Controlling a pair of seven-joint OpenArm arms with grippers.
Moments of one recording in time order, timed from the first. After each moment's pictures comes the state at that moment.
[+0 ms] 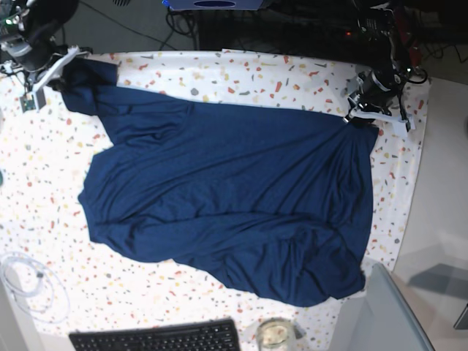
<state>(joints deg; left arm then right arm) 13.9 -2.7 -32.6 76.1 -28.7 -12.2 36.8 -30.5 0.3 32.2 102.3 9.6 34.3 -42.3</state>
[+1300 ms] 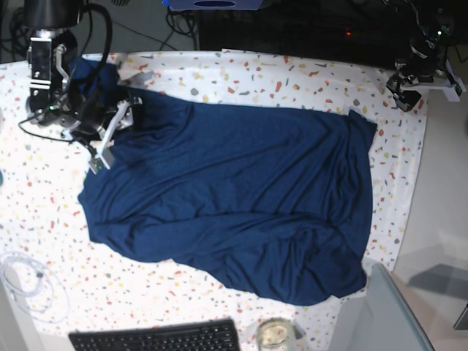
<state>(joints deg) 21.0 -1.0 -48.3 88.4 -27.1 -11.6 34.6 -7.9 7.2 9.3 76.3 10.2 33.7 -45.4</state>
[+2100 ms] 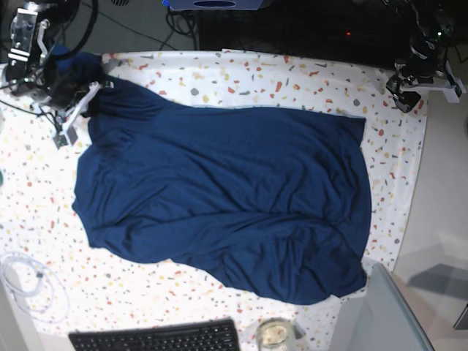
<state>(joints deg) 21.0 -1.1 -48.2 88.4 -27.2 -11.6 34.6 -16.4 6.4 21.2 84.0 9.8 33.5 -46.1</state>
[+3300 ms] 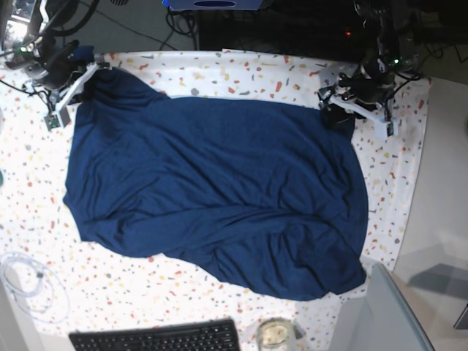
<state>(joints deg) 22.2 -6.6 -18.3 89.5 -26.7 -11.0 34.6 -24.2 1.6 25.3 96.0 9.6 33.5 -47.0</state>
